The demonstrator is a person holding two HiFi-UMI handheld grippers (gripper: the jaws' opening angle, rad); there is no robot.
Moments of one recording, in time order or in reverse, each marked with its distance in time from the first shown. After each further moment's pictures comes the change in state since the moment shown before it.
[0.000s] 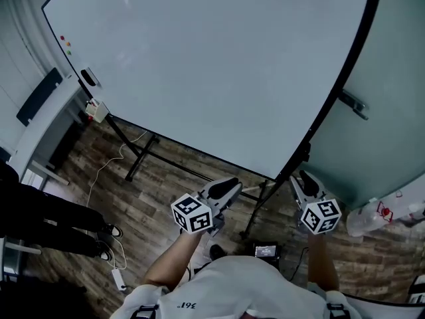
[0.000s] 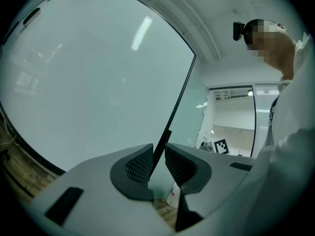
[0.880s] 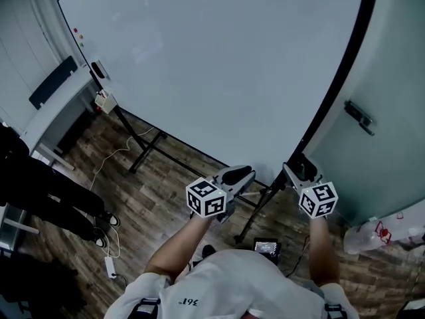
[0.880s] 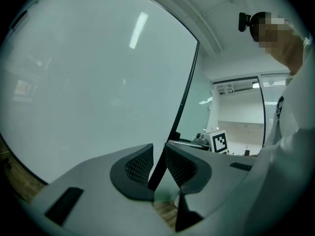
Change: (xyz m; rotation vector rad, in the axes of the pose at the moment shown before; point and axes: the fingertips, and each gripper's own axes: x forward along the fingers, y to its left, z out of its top) left arm 0.092 -0.001 0.009 0.049 0.013 0.041; right arm 0.059 -0.044 0.037 -0.177 -0.009 0.158
